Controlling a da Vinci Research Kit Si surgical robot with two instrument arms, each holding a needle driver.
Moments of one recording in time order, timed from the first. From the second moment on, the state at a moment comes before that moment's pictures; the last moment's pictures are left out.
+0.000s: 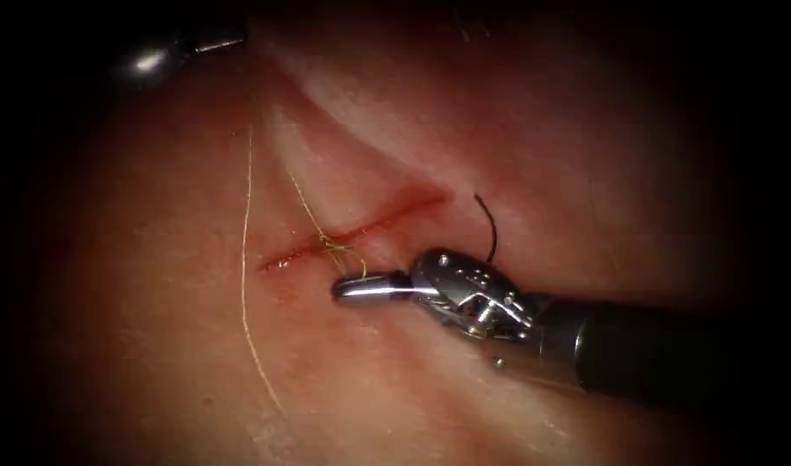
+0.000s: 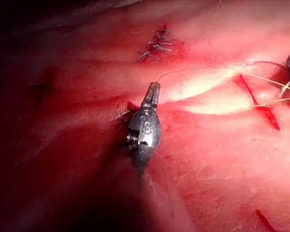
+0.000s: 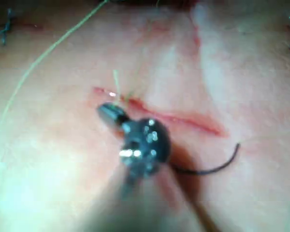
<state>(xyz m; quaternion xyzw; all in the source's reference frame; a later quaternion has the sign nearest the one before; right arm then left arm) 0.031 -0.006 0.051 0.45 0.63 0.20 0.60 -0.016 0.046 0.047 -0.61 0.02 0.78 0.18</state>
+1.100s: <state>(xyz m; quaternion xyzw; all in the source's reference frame) 0.029 -0.007 0.052 0.45 0.63 0.20 0.61 -0.010 0.052 0.055 -0.56 0.08 0.80 0.20</state>
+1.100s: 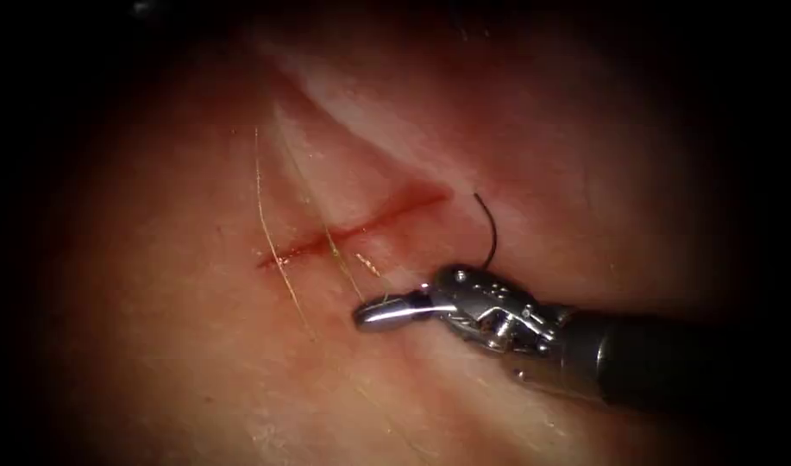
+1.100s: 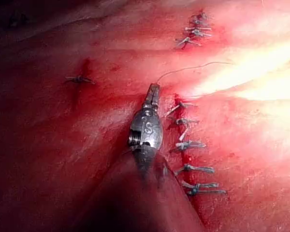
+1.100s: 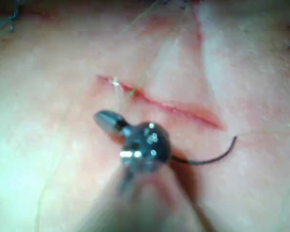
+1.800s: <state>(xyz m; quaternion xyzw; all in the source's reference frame) 0.029 -0.008 0.052 0.44 0.61 0.20 0.62 -0.007 0.053 0.060 -0.54 0.10 0.81 0.20</state>
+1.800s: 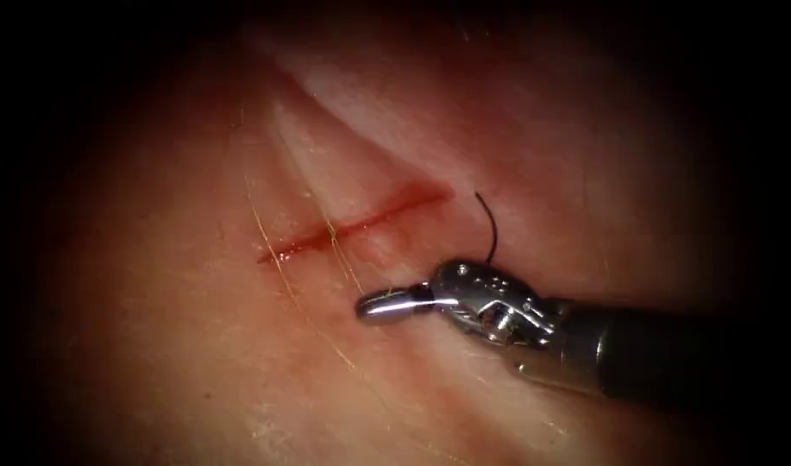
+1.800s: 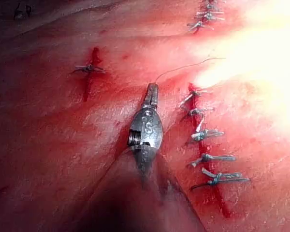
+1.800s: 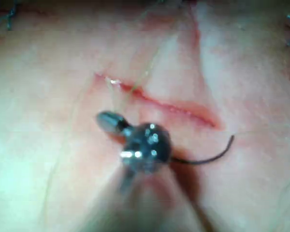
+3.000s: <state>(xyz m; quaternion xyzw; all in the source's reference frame) 0.028 -0.007 0.047 0.28 0.68 0.16 0.66 -0.015 0.050 0.047 -0.59 0.05 0.78 0.20</state>
